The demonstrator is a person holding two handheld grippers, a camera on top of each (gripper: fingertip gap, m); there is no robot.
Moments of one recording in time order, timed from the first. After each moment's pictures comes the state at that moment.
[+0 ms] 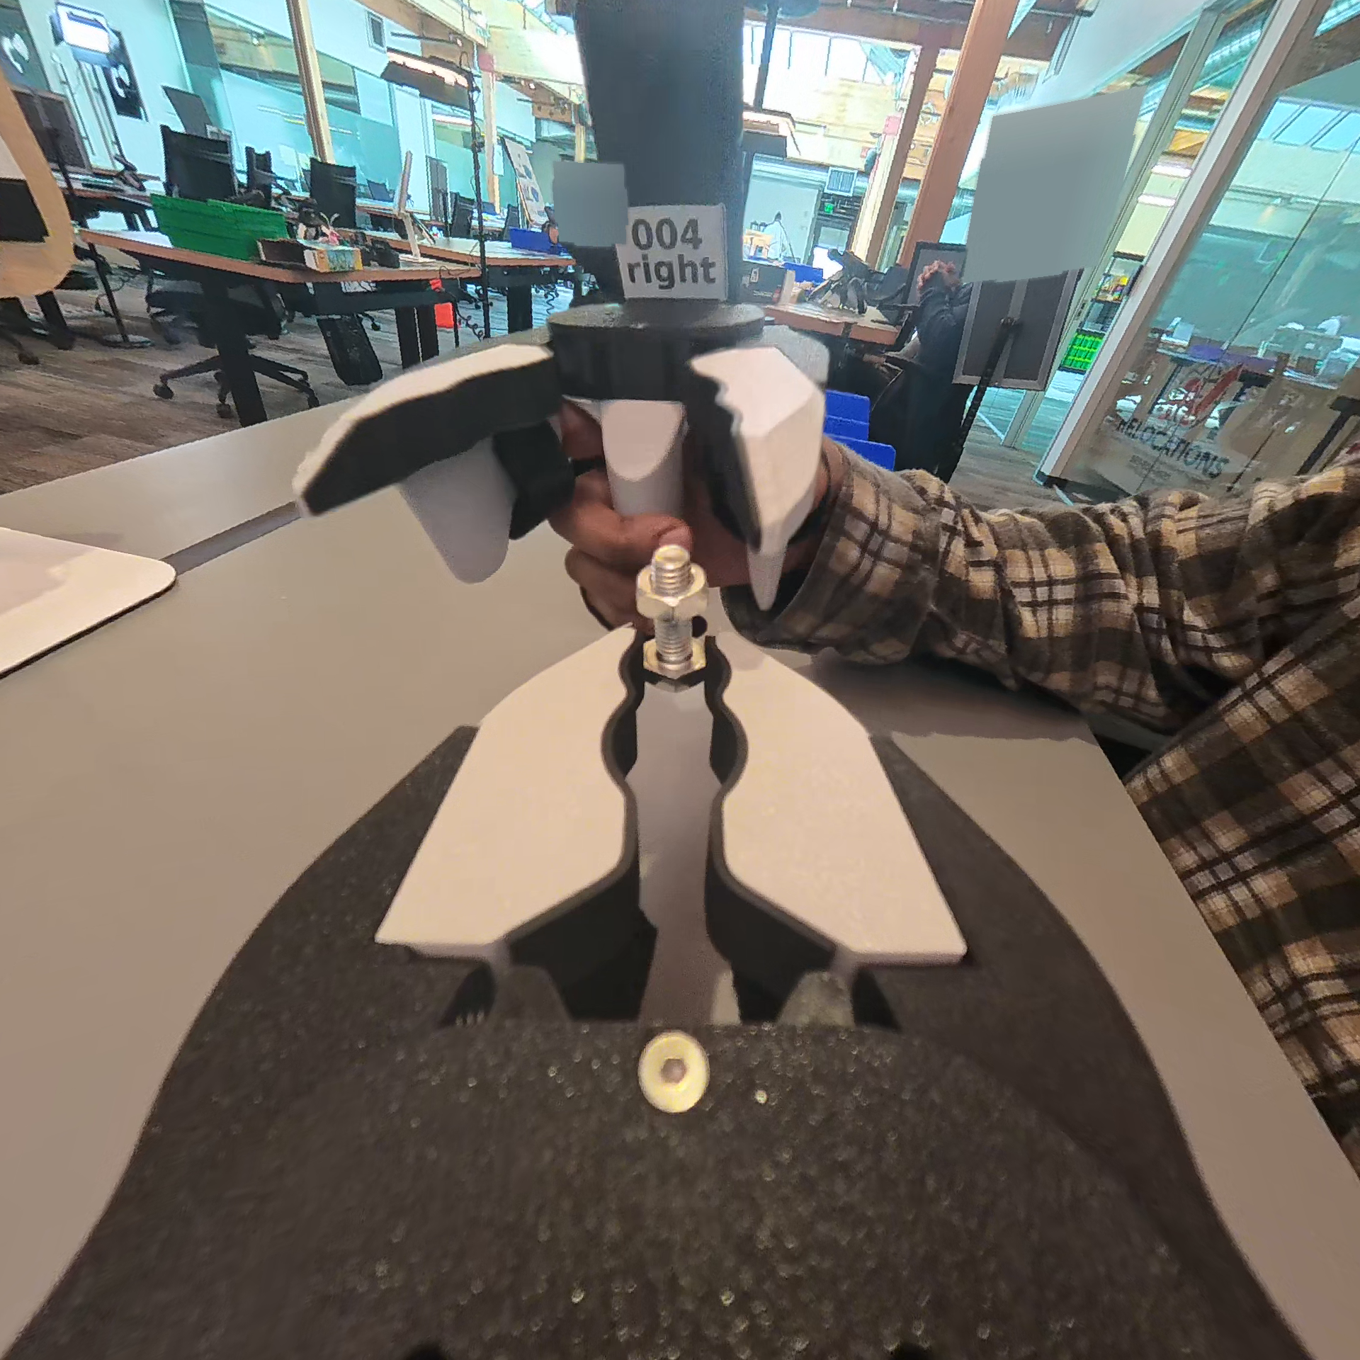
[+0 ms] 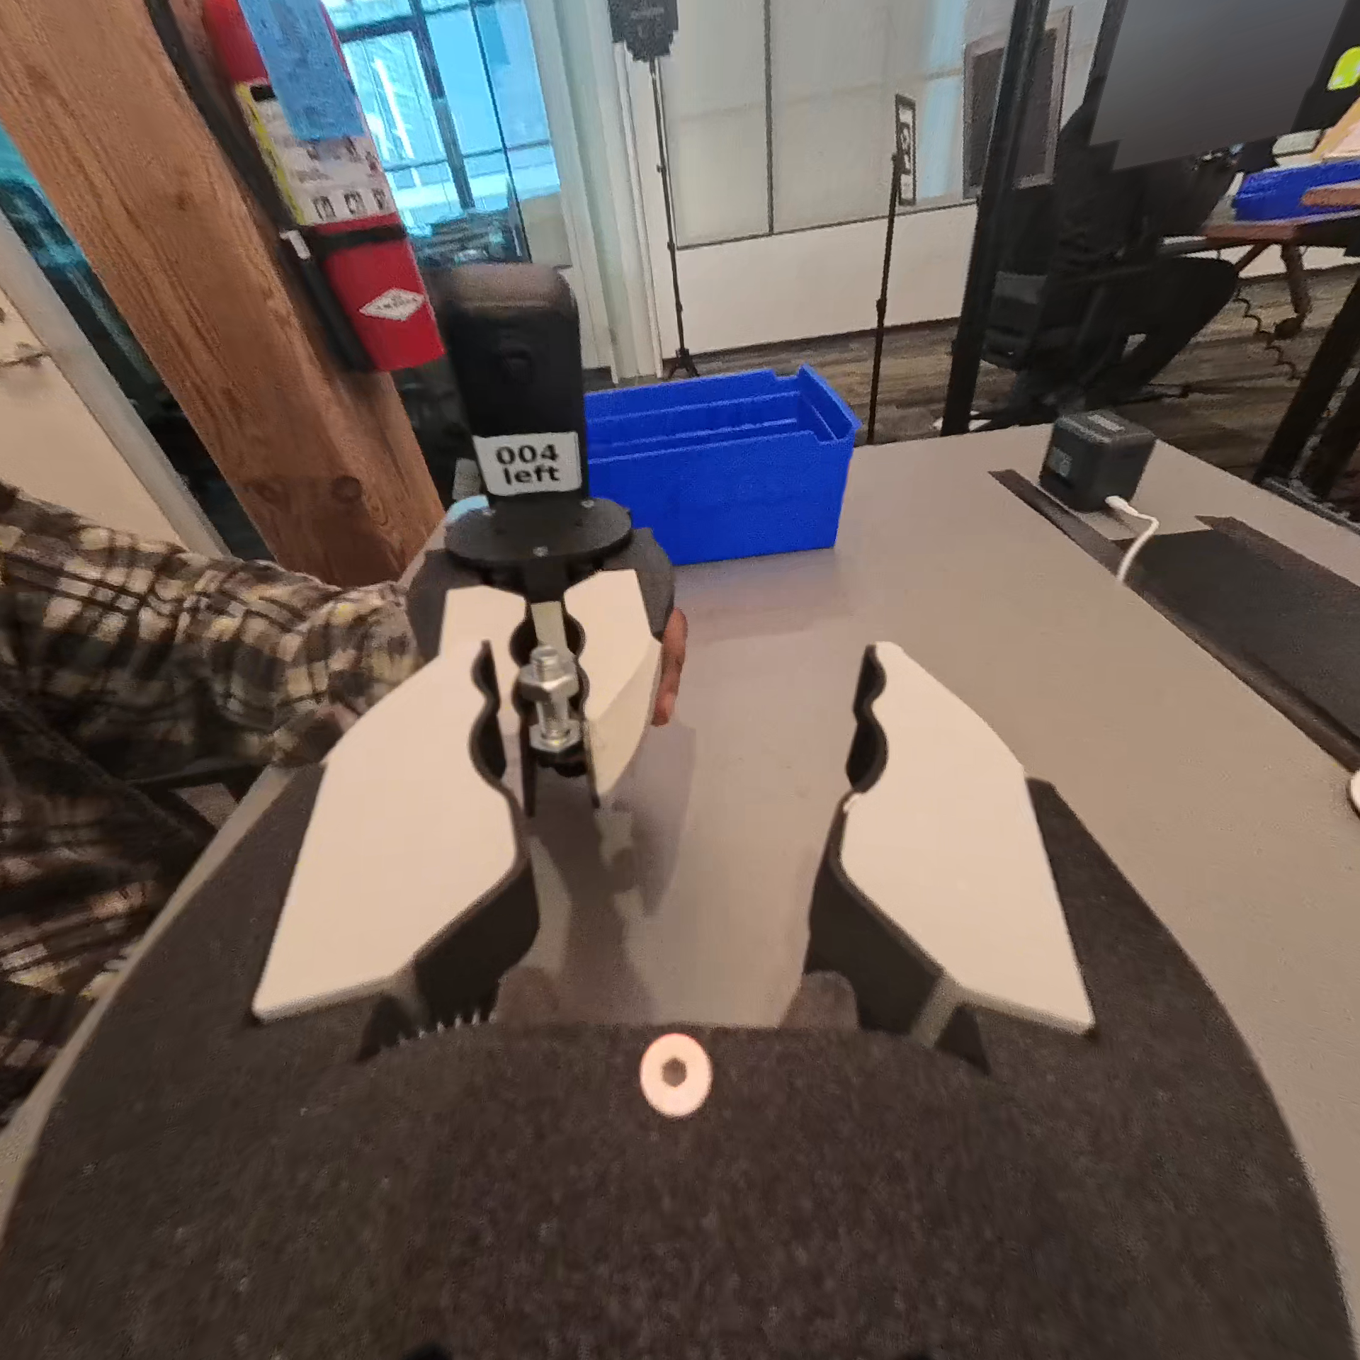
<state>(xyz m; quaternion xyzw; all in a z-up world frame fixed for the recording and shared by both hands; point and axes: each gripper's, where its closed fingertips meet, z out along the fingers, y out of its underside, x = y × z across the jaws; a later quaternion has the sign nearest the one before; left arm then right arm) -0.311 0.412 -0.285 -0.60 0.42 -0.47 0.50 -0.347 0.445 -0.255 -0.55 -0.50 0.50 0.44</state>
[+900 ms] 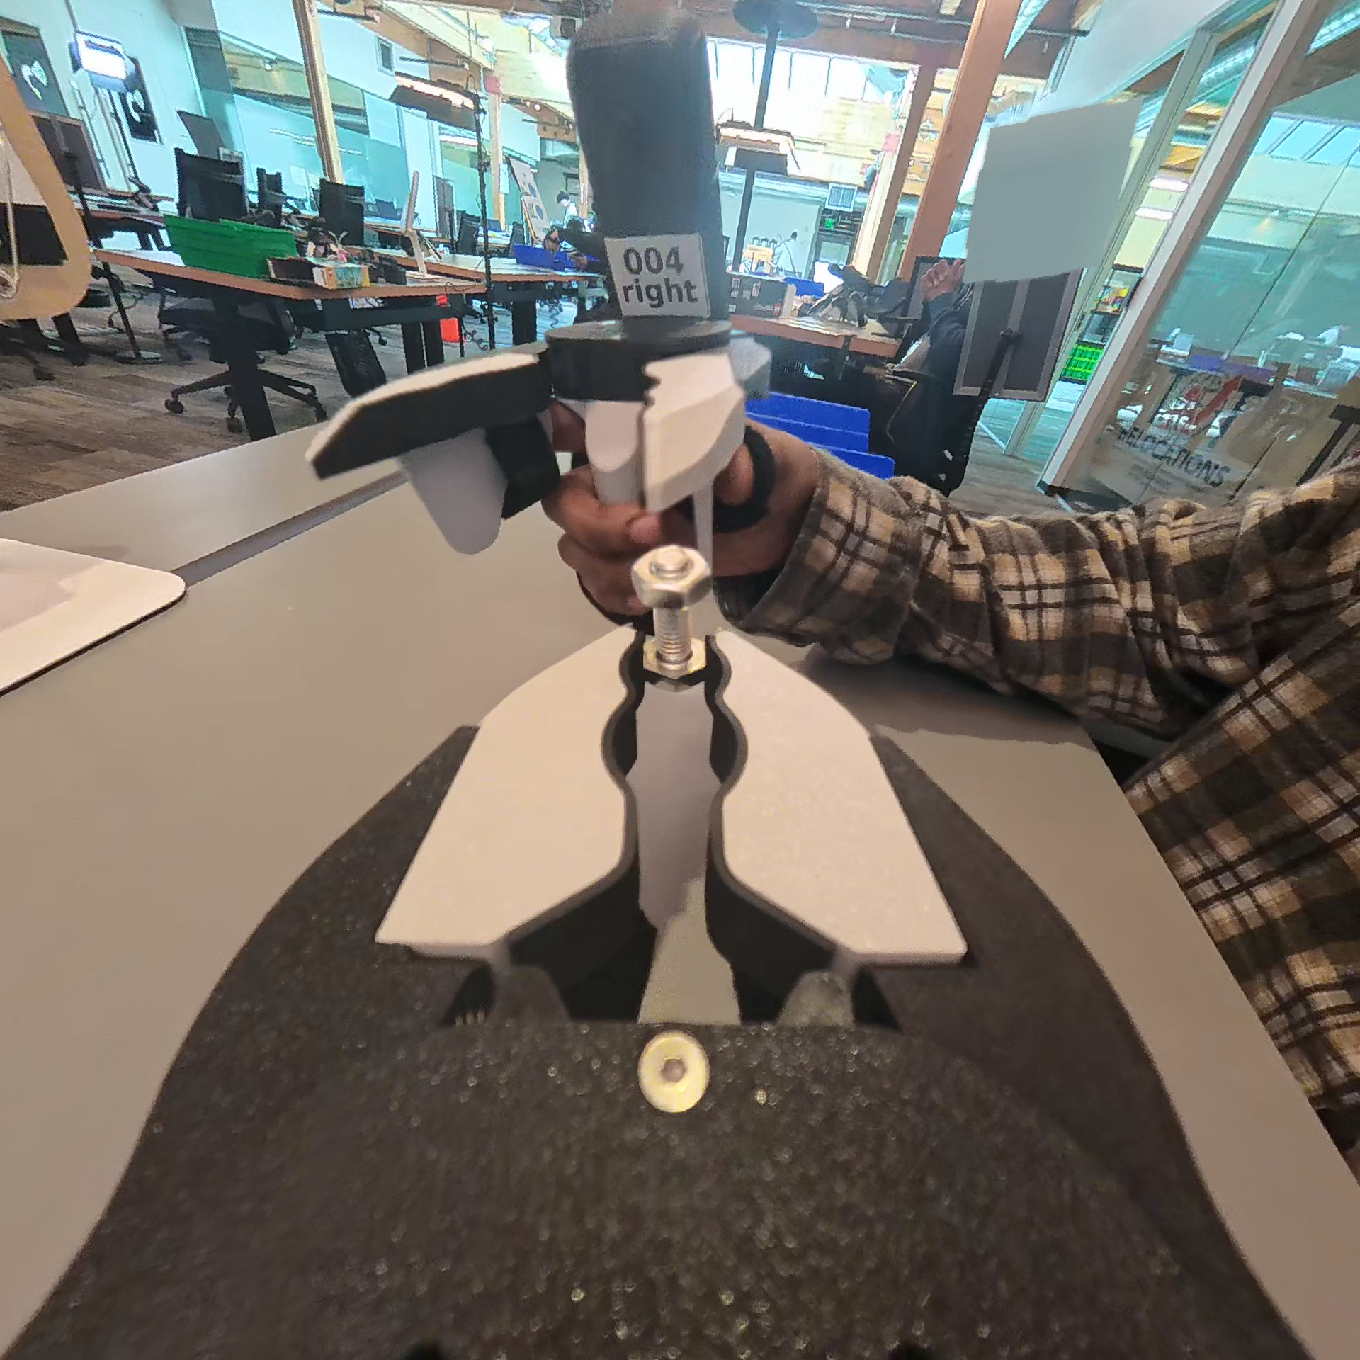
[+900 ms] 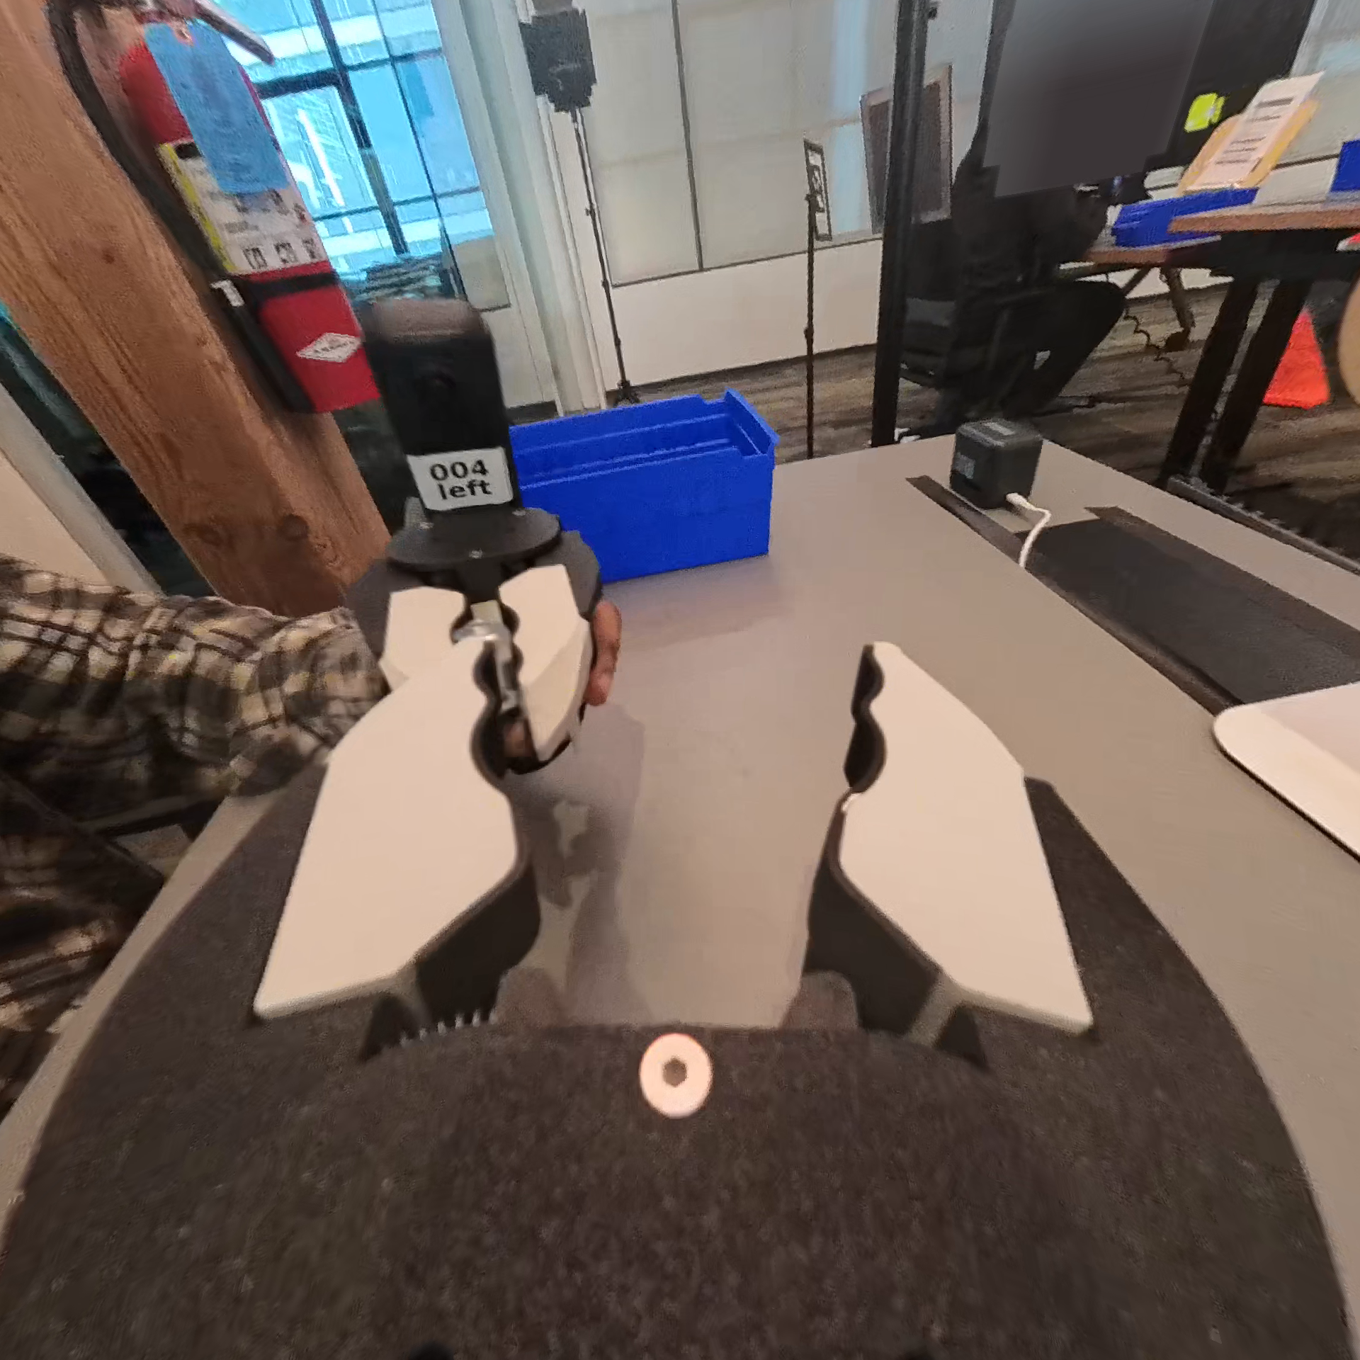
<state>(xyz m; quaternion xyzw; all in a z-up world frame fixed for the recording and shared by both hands) -0.312 0.412 -0.281 -0.59 0.42 -0.47 0.50 -0.321 0.468 -0.252 -0.57 -0.46 0.50 0.47</state>
